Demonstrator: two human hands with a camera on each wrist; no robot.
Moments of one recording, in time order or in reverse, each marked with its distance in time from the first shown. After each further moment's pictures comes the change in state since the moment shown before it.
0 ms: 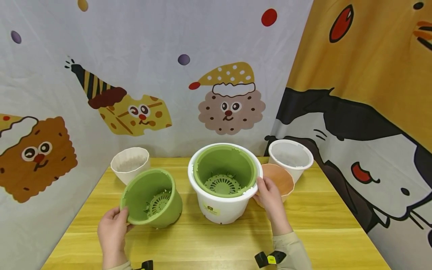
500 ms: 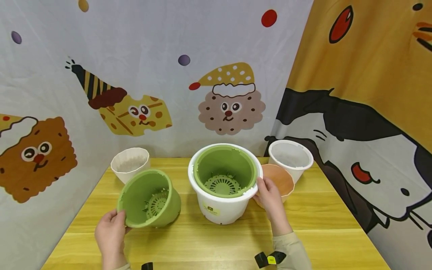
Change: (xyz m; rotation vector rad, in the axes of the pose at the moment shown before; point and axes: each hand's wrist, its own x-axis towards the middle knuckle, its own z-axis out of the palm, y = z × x) left_hand -0.001 -0.004 -0.003 -0.019 0.057 0.000; right_hand 0.000 0.001 0.001 0.023 0.002 0.011
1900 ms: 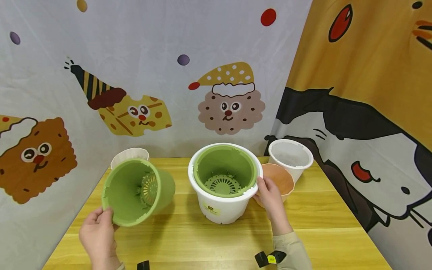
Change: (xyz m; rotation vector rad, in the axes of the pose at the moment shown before) left_hand -0.010 0.030 -0.013 -0.371 0.133 0.006; right_hand 0.001 0.001 0.001 -0.007 0.011 -0.010
